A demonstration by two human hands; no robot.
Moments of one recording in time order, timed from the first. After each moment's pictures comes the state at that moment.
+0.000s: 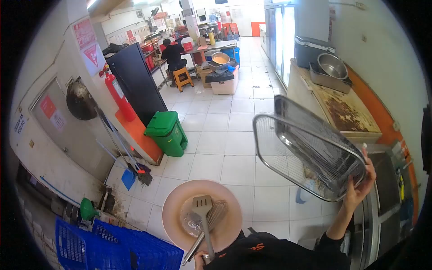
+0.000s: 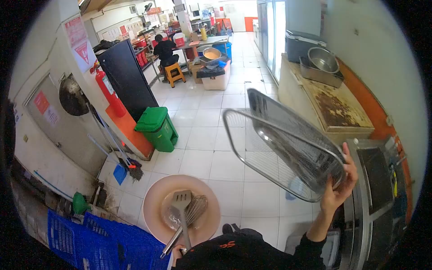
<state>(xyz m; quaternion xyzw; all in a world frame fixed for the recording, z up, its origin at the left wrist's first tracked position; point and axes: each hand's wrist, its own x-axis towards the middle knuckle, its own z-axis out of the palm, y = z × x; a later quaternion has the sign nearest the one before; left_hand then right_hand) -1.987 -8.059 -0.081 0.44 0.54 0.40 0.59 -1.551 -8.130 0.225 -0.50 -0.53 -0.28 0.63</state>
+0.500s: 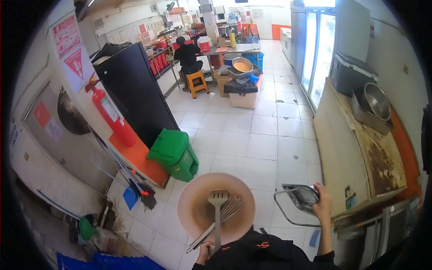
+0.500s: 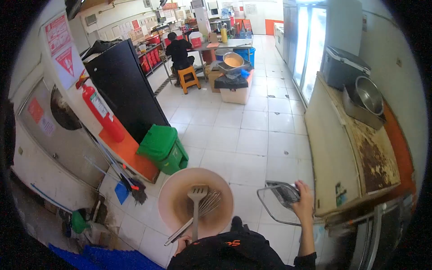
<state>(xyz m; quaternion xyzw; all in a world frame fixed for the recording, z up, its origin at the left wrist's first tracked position) -1.840 -7.650 -0.082 0.20 0.55 0.29 0.76 -1.426 -7.719 0.084 -0.76 -0.51 -0.07 0.40</state>
